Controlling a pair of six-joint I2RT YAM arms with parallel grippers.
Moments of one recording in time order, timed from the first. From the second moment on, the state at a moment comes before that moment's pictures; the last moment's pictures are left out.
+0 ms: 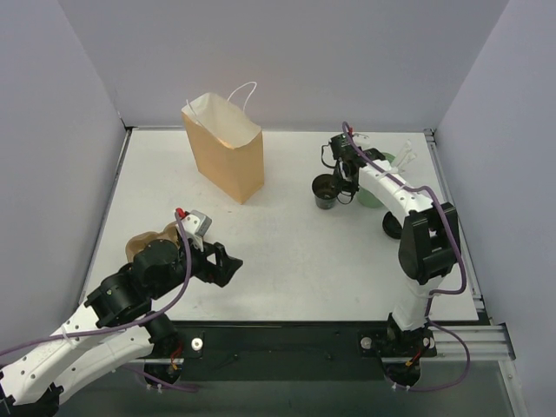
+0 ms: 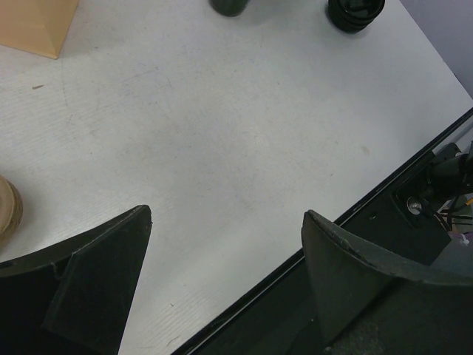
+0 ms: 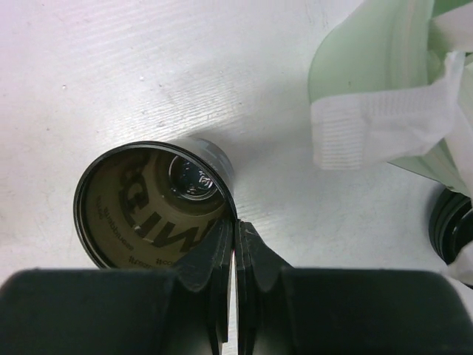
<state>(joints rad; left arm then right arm) -0.88 0.54 0.73 -0.56 -0.13 -0.41 0.37 1.84 1.49 -0.69 0.35 0.55</state>
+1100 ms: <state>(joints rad) -0.88 0.58 0.73 -0.56 -0.10 -0.42 0.29 1.71 1.27 -0.48 0.00 0.71</state>
